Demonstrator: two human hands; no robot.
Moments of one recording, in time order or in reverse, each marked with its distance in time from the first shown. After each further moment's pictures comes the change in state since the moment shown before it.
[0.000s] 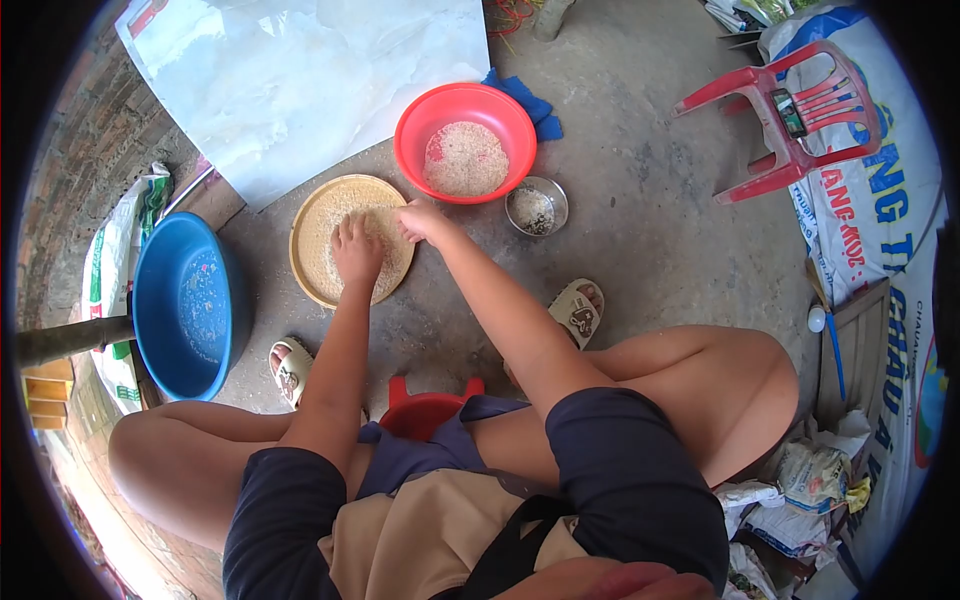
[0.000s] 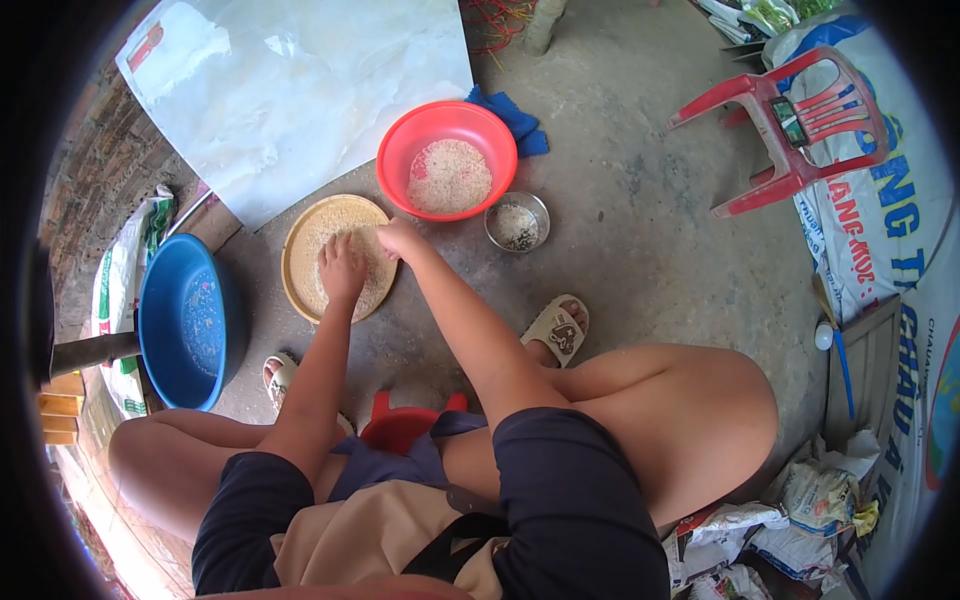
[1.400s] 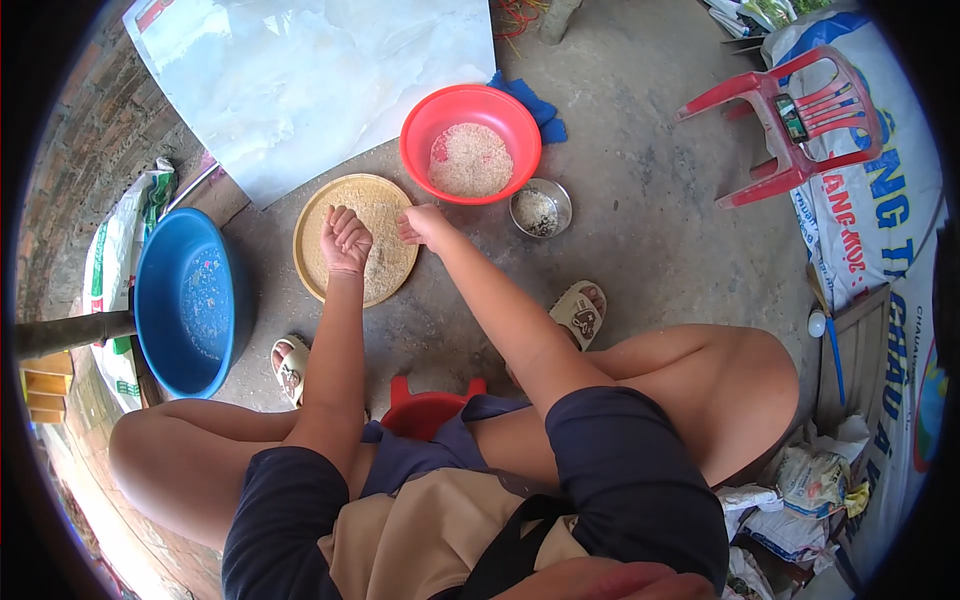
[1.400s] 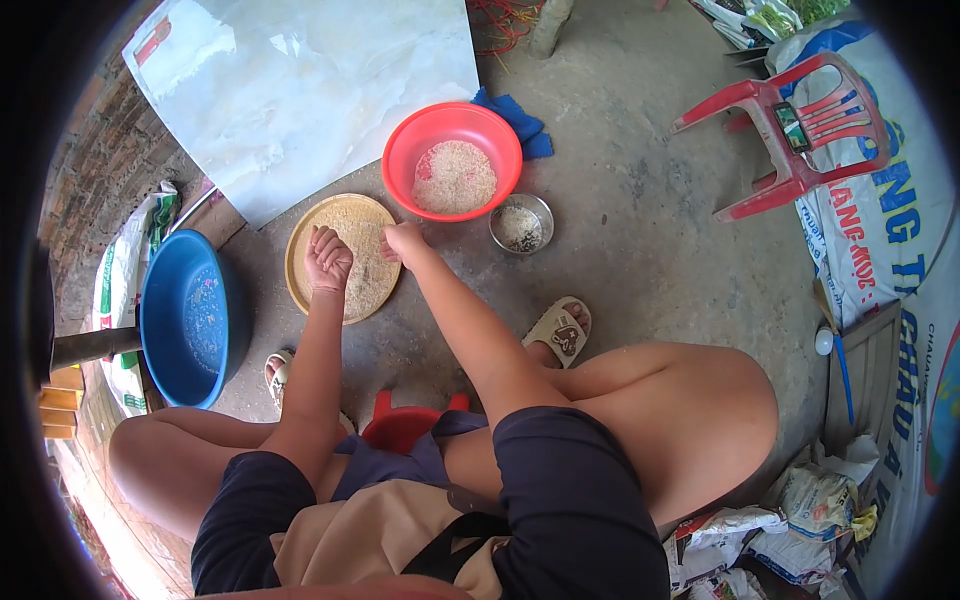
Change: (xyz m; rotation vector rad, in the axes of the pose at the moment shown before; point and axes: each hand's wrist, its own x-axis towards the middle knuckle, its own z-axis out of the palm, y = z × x) left_hand 0.039 -0.009 -0.032 2.970 0.456 0.516; right_hand 0.000 0.011 0.010 0.371 0.024 0.040
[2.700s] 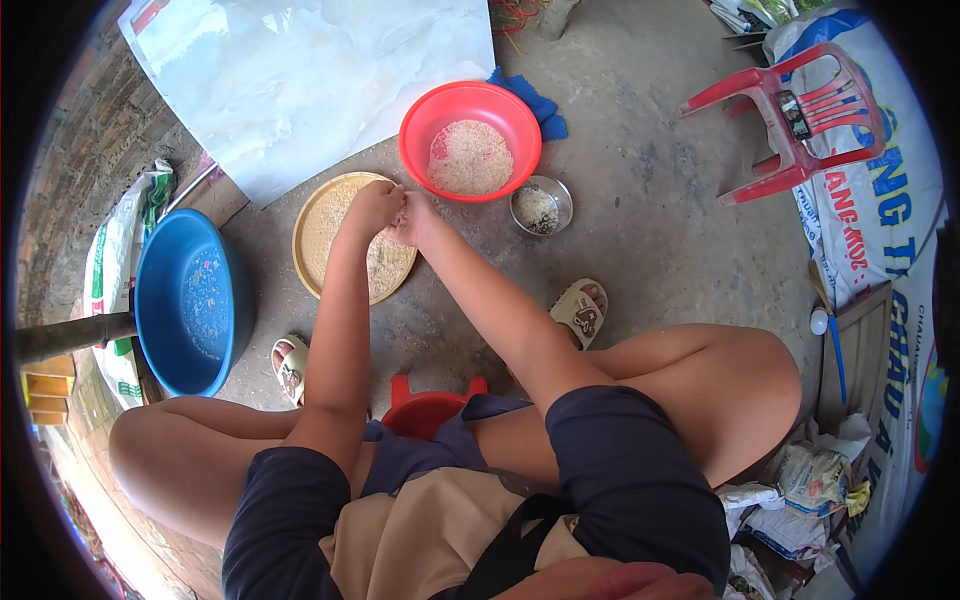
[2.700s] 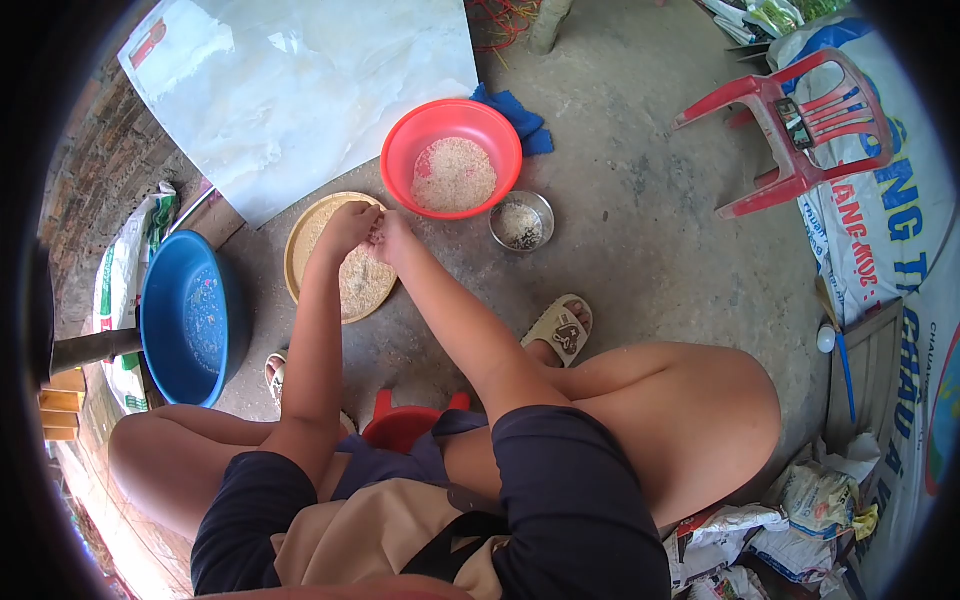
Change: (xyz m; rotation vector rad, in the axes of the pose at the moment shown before) left_hand 0.061 -0.043 0.035 2.615 0.550 -0.313; right_hand -0.003 -0.022 0.025 0.851 -0.204 0.139
